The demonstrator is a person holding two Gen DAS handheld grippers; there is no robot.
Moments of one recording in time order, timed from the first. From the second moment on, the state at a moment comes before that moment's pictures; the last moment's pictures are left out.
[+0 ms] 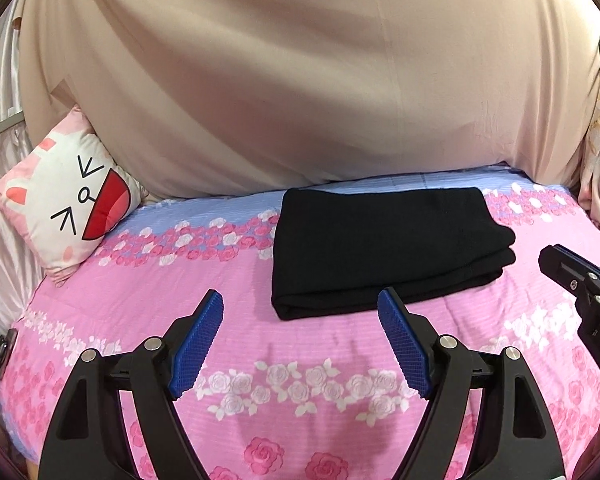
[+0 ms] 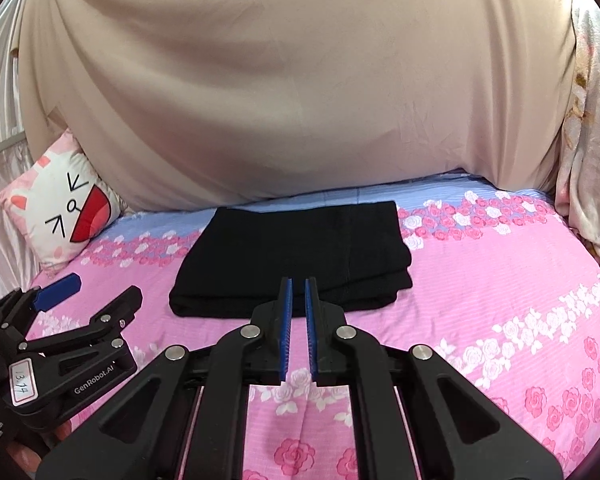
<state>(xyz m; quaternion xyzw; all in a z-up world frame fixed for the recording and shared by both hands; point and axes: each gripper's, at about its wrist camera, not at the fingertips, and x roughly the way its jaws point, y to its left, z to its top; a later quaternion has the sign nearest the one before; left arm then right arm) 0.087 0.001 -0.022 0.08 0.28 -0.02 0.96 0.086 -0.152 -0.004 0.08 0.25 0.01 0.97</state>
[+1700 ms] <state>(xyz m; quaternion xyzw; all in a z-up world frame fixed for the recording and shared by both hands) 0.112 0.012 -0.048 0.08 0.32 -0.03 0.94 0.096 -0.153 -0.017 0.06 0.24 -0.06 0.97</state>
